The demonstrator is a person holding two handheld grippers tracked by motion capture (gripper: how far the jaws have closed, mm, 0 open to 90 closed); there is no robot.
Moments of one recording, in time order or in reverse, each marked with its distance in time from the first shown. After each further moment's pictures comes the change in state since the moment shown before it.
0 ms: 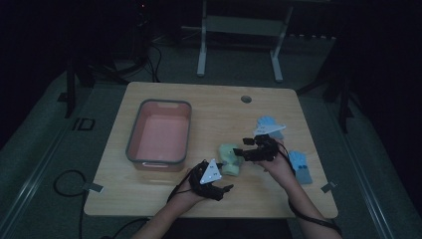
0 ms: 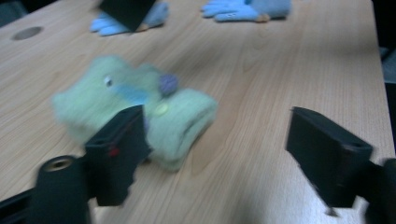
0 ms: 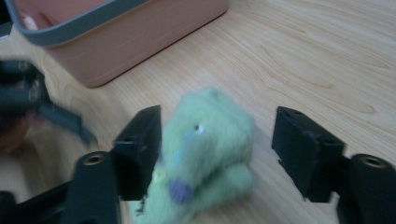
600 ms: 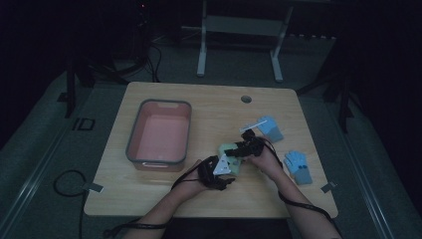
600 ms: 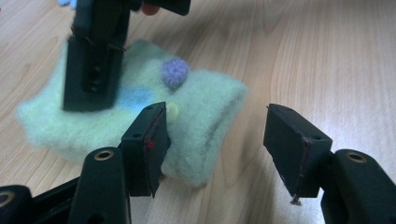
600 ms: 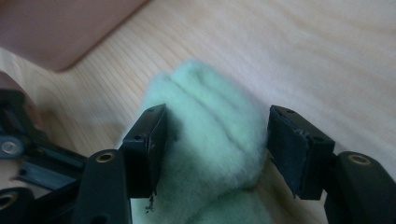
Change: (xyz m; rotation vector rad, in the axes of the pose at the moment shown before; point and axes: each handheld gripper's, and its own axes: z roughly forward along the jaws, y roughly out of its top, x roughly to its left) left arm 0.020 0.000 0.035 0.160 -0.030 0.124; right arm -0.029 -0.007 0.065 0.185 0.106 0.120
